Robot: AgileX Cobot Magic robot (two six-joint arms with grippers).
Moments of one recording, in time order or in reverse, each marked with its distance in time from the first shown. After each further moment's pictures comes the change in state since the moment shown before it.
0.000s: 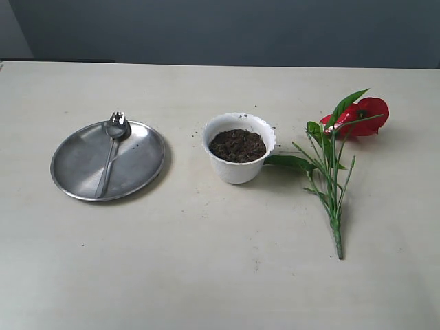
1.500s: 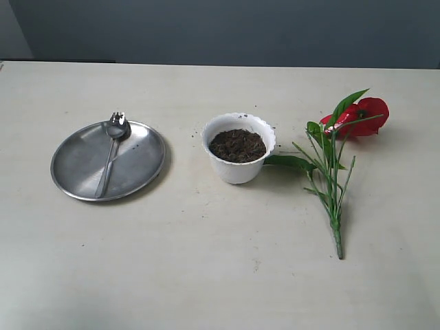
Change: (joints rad) left arm 0.000 -0.398 0.428 -0.303 0.120 0.277; right arm 0.000 0.000 0.000 0.000 0.000 0.000
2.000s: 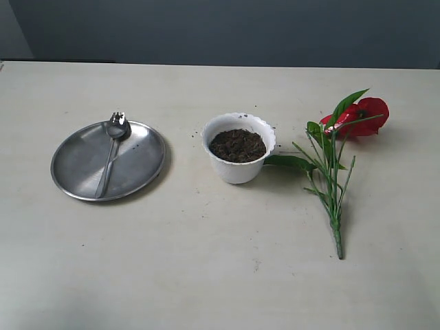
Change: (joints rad) left arm 0.000 -0.052 0.047 0.028 0.003 0.006; right arm 0.000 0.000 0.000 0.000 0.000 0.000
